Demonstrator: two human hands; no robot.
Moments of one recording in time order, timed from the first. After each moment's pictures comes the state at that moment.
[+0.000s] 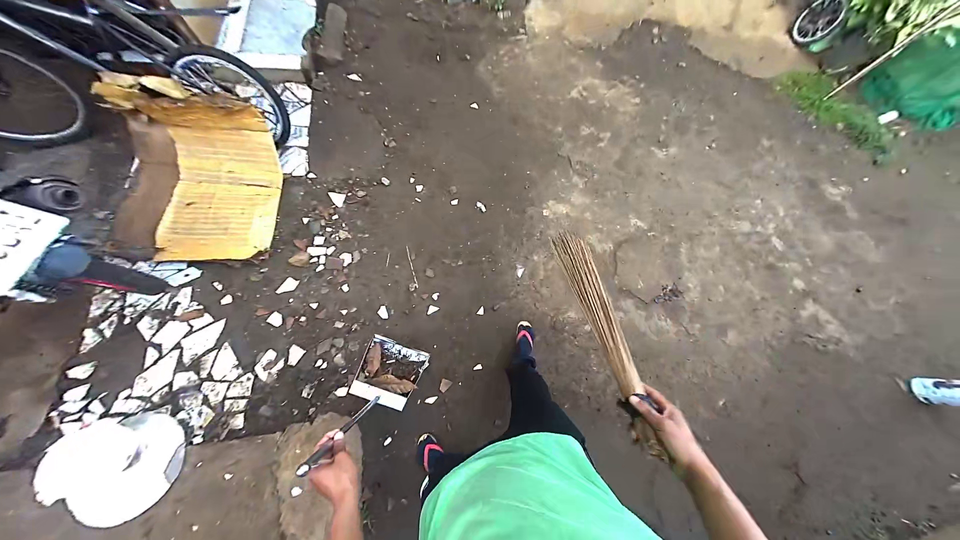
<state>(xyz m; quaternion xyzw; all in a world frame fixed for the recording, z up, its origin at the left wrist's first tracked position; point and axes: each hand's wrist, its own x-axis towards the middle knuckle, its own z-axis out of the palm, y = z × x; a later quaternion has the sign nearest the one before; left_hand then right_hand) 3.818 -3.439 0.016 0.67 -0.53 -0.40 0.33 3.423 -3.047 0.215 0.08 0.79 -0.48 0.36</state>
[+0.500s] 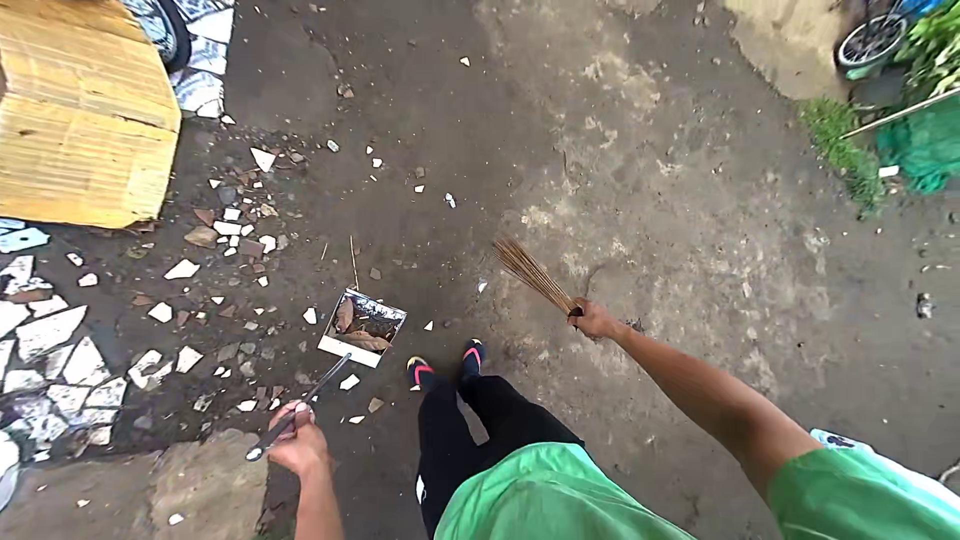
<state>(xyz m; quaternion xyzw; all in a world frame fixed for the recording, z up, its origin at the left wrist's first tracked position) 3.504 -3.495 -0.016 0.69 -0.44 -0.42 0.38 2.936 -3.265 0.073 -0.19 0.85 0.08 0.48</state>
